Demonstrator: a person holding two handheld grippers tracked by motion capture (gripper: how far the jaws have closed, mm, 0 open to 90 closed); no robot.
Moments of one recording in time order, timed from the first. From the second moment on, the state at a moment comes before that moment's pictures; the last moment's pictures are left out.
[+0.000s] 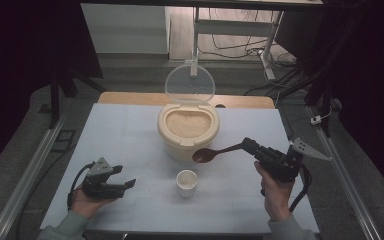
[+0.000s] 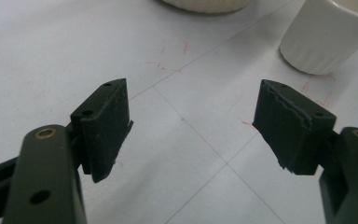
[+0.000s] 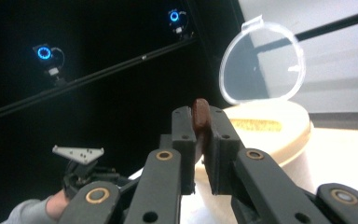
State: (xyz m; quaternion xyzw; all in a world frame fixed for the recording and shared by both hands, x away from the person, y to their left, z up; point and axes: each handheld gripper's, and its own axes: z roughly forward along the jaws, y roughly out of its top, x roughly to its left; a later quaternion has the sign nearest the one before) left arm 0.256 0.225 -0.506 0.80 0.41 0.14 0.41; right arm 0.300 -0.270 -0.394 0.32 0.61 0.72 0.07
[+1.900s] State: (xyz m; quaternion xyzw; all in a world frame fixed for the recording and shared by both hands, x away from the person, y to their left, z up) left arm 0.257 0.221 -0.516 0.82 0.40 0.12 0.39; right arm 0.405 -0.195 -0.393 0.43 0.65 0.61 0.14
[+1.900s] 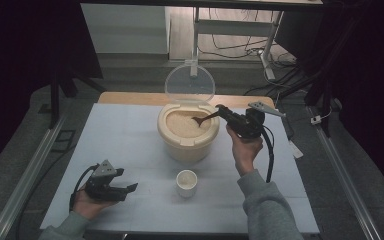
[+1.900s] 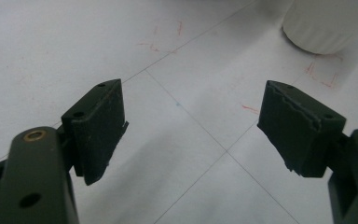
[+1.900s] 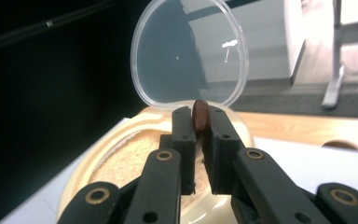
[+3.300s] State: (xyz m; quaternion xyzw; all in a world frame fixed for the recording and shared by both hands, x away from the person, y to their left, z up) left arm 0.257 0.220 -0.515 0.82 0.40 0.13 0.39; right arm 0.415 -0.228 -0.409 0.53 0.55 0.65 -0.02
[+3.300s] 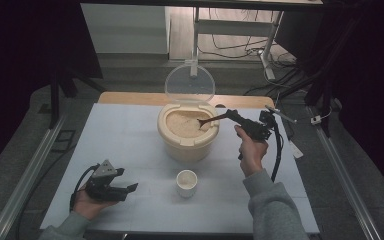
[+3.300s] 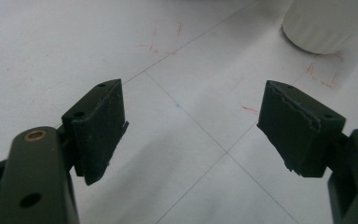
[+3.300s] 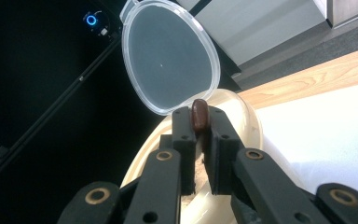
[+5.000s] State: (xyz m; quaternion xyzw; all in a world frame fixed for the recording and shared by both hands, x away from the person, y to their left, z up) left arm 0.257 0.219 -0.516 0.82 0.40 0.13 0.39; right arm 0.413 -0.257 -0.408 0.54 0.49 0.68 -0.09
